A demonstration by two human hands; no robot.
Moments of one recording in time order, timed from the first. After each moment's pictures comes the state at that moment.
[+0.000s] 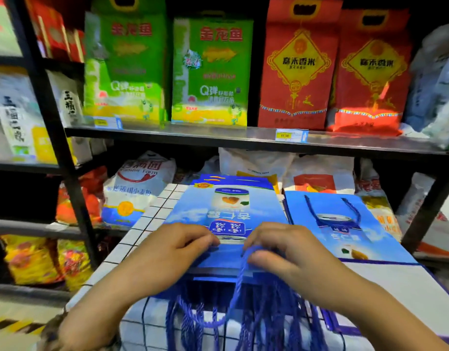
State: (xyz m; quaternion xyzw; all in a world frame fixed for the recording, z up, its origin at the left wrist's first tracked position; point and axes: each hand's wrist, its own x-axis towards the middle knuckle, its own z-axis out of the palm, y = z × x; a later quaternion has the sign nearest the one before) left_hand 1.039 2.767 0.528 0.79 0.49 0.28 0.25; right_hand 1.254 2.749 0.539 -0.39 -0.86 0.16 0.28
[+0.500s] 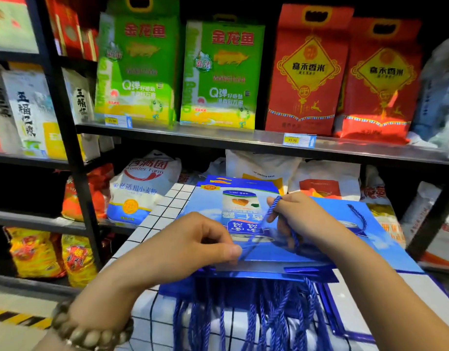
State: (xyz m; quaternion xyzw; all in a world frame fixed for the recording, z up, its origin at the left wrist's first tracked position) left_hand 1.047 2.752 0.555 0.76 0.41 0.31 0.40; right_hand 1.246 2.799 0.563 -0.59 -0.65 0.34 0.34
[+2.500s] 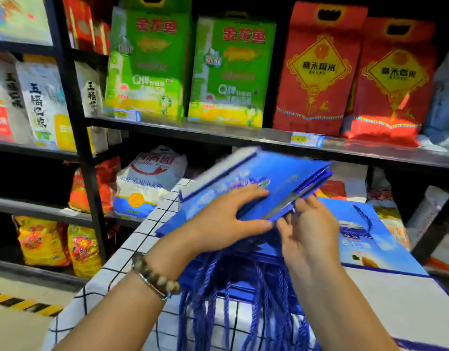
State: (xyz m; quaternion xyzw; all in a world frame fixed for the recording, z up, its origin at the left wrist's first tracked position) left_hand 1.077 2.798 0.540 0.82 0.39 0.36 0.22; right_hand 1.204 2.769 0.548 -0.35 -0.27 0.50 0.75
